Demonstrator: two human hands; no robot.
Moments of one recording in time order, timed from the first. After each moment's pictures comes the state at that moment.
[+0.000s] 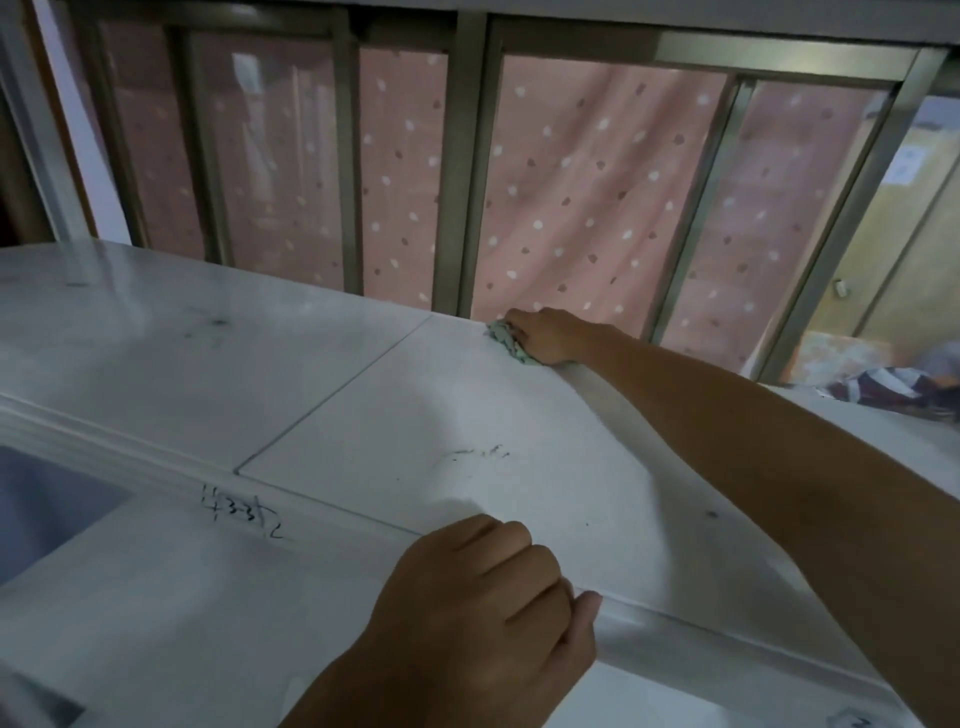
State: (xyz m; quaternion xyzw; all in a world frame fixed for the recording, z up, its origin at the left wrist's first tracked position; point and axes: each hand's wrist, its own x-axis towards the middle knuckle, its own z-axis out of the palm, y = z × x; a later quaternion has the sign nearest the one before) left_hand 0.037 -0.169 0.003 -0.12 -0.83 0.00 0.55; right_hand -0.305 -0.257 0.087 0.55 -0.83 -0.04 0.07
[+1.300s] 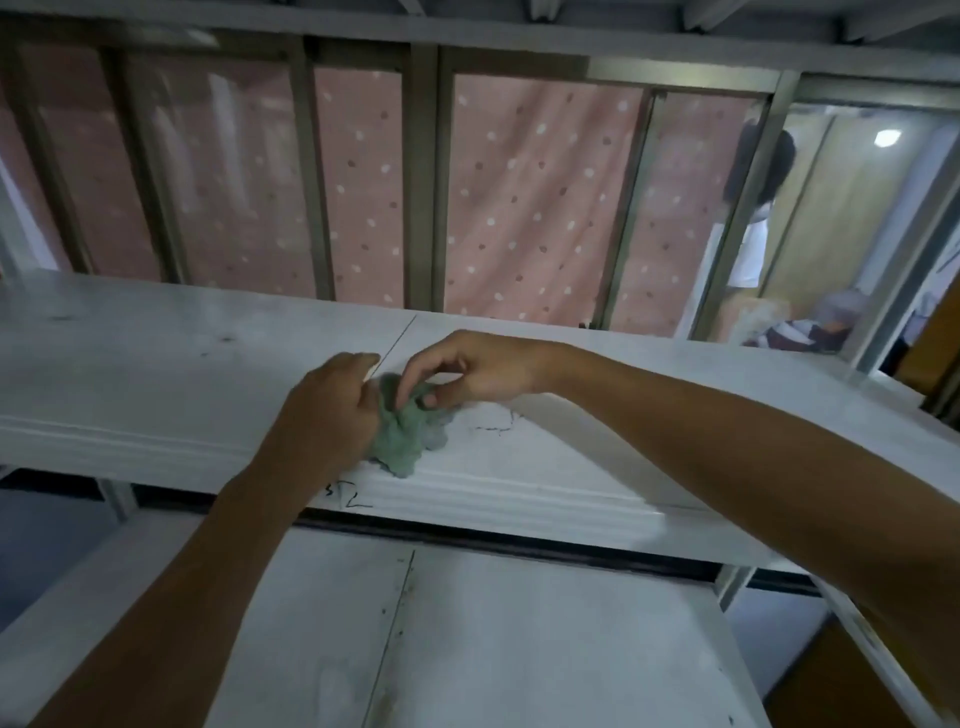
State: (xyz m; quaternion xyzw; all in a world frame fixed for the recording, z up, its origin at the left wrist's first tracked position) left_hand 0.073 -0.325 0.053 0.21 -0.91 -0.17 0.32; right_hand -0.099 -0.202 0.111 0.71 -0.64 0.22 -0.21
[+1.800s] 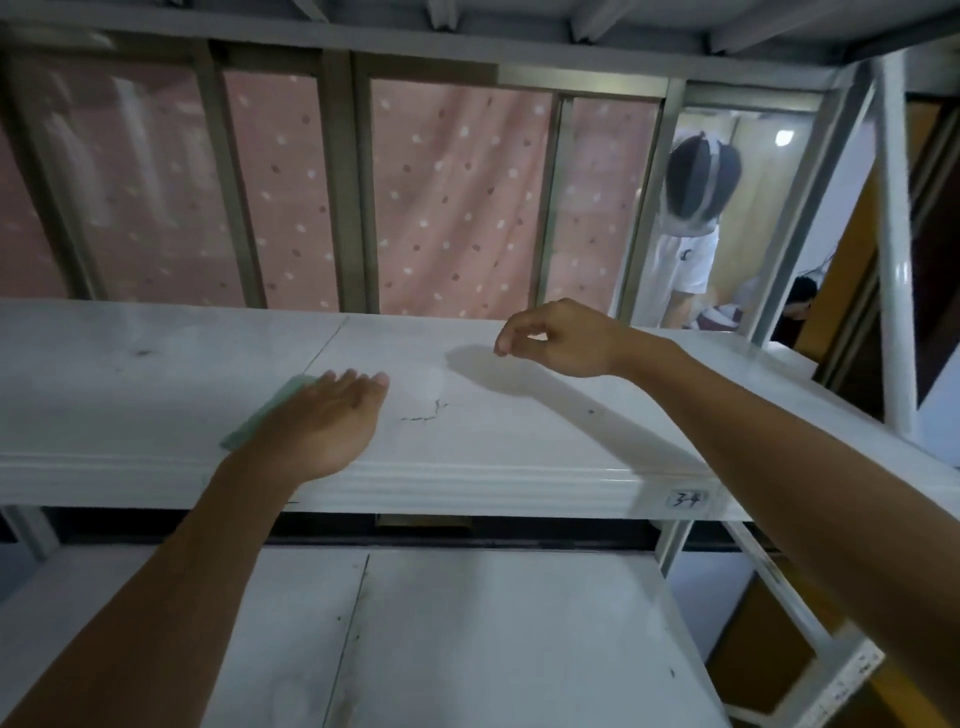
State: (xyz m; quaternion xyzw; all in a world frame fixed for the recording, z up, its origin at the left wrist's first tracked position) left_hand 0.055 -0.255 0.082 0.22 -0.97 -0.10 0.02; right_hand -0.152 -0.055 0.129 0.52 -0.83 0.20 0.04
